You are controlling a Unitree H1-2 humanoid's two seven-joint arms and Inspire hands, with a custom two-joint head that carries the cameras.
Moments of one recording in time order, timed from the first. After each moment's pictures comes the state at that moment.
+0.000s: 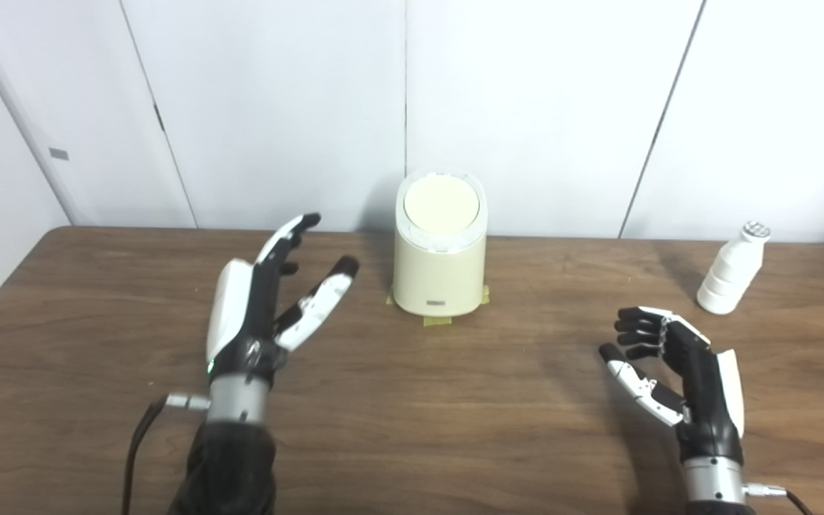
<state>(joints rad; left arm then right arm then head) -0.20 0.03 -0.09 -0.51 0.68 0.47 -0.09 -0.01 -0.08 -0.06 -0.08 -0.29 -0.14 -0.20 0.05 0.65</state>
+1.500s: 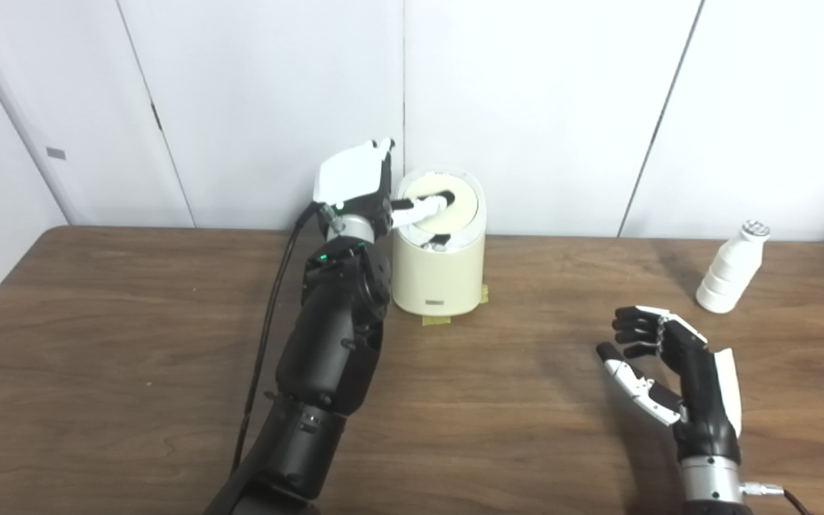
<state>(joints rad) -0.73 -0.05 -0.11 0.25 1.29 0.47 -0.29 -0.01 -0.07 -0.05 -0.08 -0.31 -0.15 -0.20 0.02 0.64</state>
